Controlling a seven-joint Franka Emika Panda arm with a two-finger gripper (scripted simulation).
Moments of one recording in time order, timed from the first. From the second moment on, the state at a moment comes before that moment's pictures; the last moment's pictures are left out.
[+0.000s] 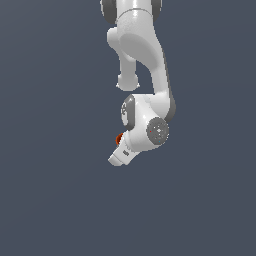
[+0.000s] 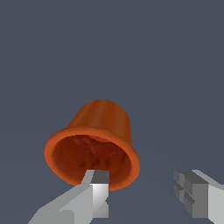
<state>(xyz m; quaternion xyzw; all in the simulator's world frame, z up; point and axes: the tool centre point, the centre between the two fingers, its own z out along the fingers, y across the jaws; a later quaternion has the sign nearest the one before) -0.003 -0.026 0.097 0.85 0.46 -0.26 0.08</state>
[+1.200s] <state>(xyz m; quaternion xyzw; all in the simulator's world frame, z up) -0.017 -0.038 0.066 0.82 0.49 -0.28 0.07</state>
